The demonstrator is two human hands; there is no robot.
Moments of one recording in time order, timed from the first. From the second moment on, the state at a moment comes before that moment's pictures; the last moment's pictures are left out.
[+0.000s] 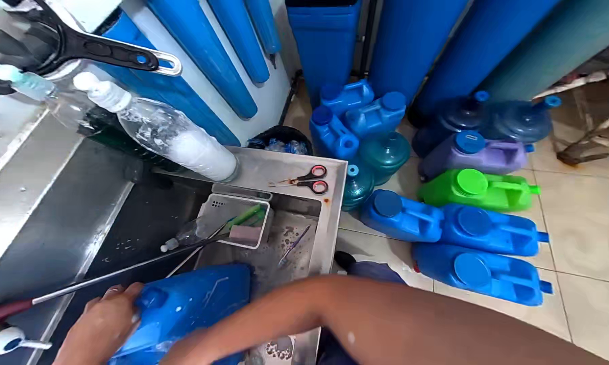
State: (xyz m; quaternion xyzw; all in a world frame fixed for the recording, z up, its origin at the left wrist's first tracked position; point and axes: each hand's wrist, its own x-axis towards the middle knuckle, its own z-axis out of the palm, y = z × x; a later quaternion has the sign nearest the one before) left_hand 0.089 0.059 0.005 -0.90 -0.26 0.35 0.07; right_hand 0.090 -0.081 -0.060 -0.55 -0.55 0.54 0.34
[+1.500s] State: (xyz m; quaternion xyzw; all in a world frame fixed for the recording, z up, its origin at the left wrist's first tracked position) left_hand -0.024 -0.087 -0.155 -0.41 -0.41 -0.06 -0.81; right_hand 0.129 -0.209 -0.105 -0.70 -0.54 0.21 0.42
